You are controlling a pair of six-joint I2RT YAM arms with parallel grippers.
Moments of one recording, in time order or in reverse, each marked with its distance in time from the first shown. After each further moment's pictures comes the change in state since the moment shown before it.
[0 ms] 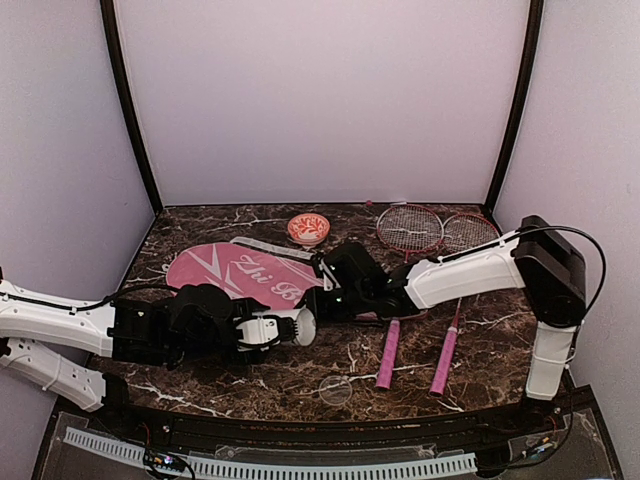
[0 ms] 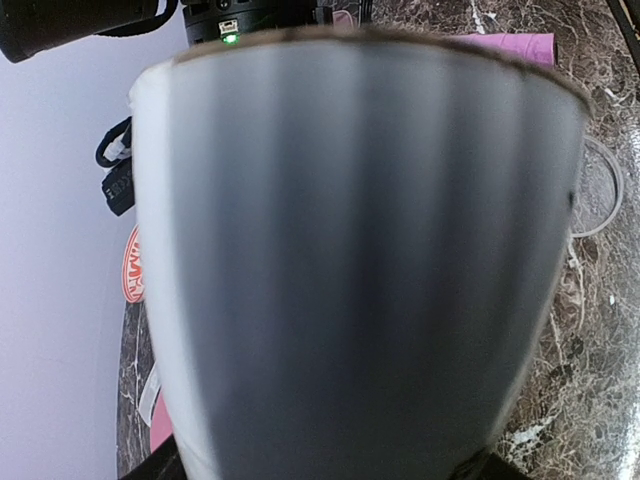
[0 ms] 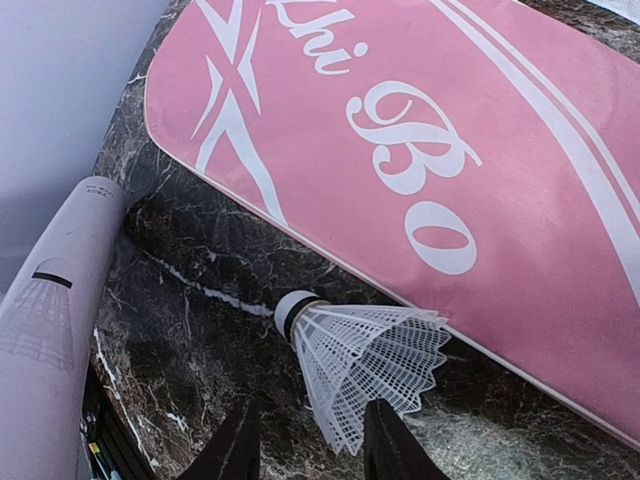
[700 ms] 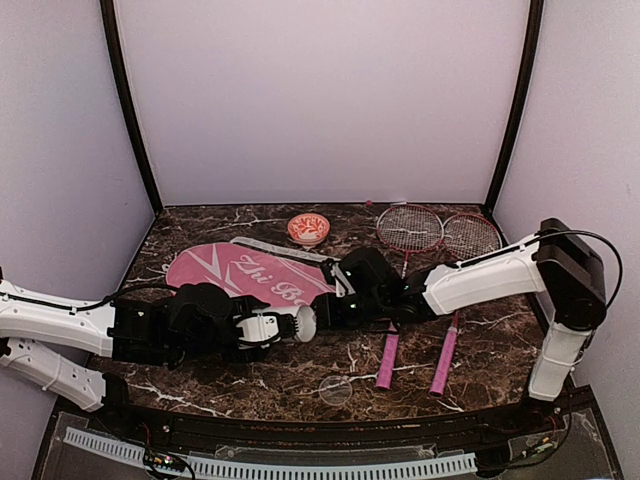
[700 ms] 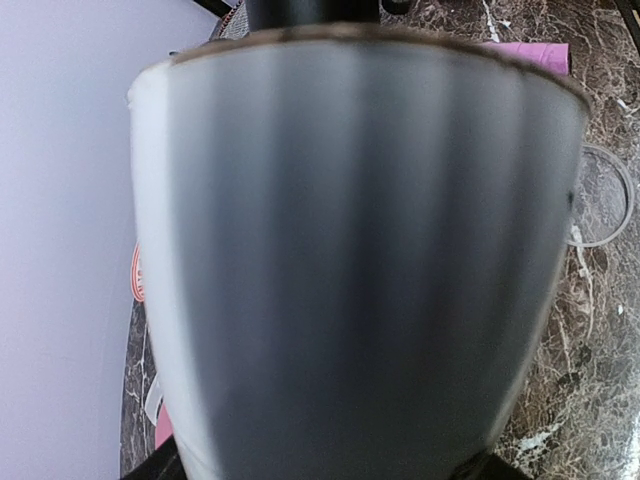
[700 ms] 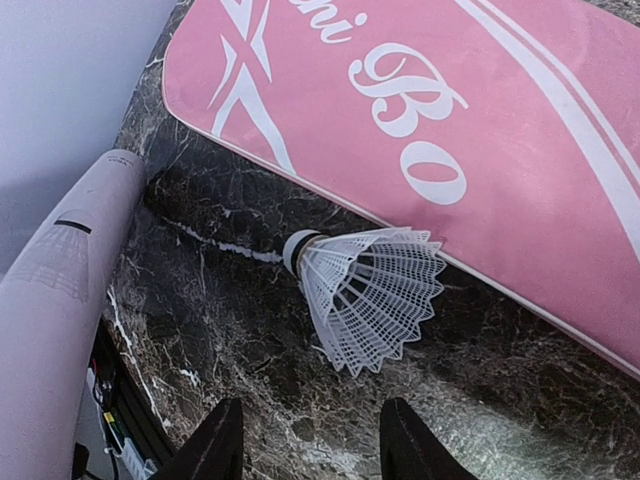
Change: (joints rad) left arm 0.000 0.000 0.000 0.021 -0.018 0.000; right arm -0.002 -0.113 -0.130 0.024 -0.043 0.021
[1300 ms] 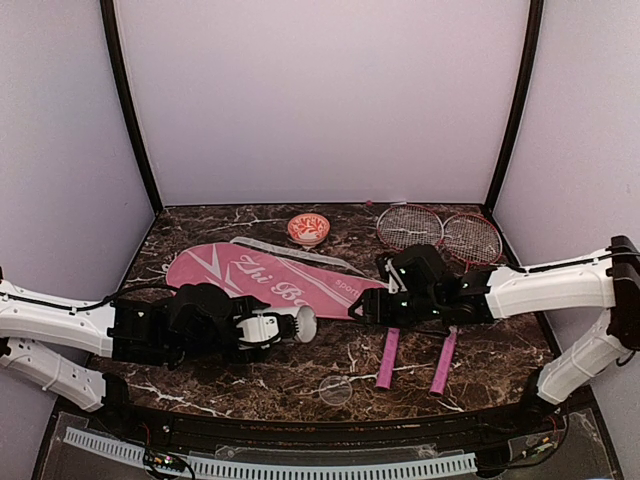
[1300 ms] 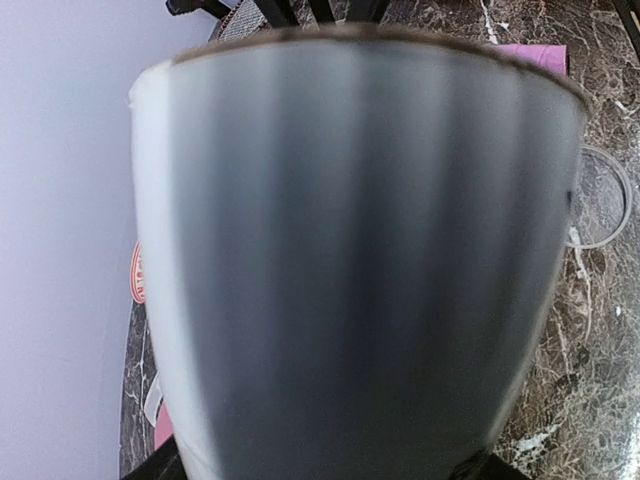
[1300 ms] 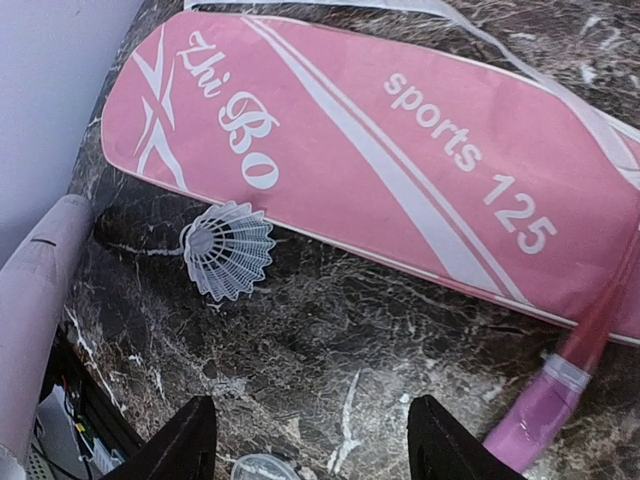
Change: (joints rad) left arm -0.001 0.000 0.000 0.001 0.004 -0.001; right arm -0.071 -0.375 -0.256 -0.166 0.164 0.016
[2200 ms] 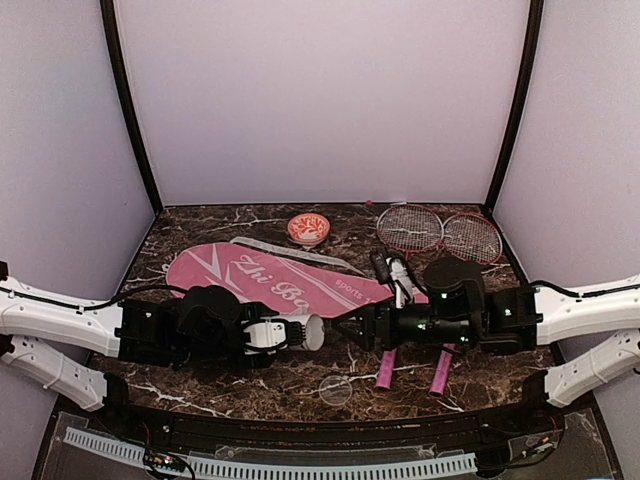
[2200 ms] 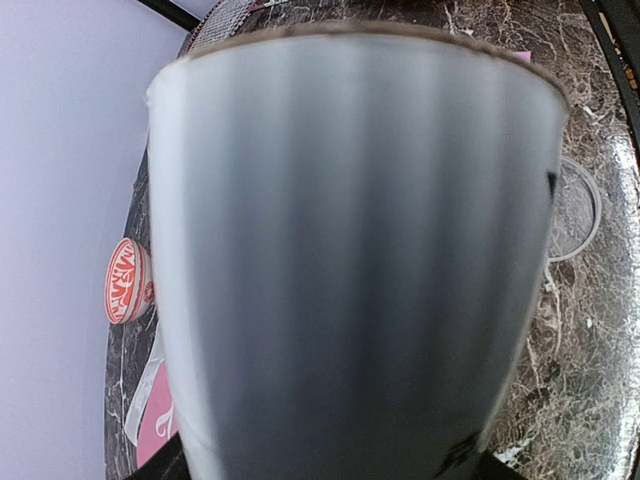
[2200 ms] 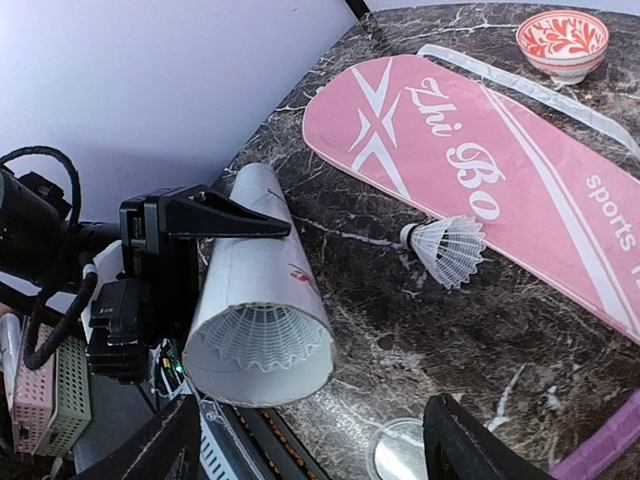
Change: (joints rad) left arm -0.014 0.048 0.022 -0.002 0.056 -0.011; right arm 0.286 -0.238 -0.045 0.133 0.071 -0.114
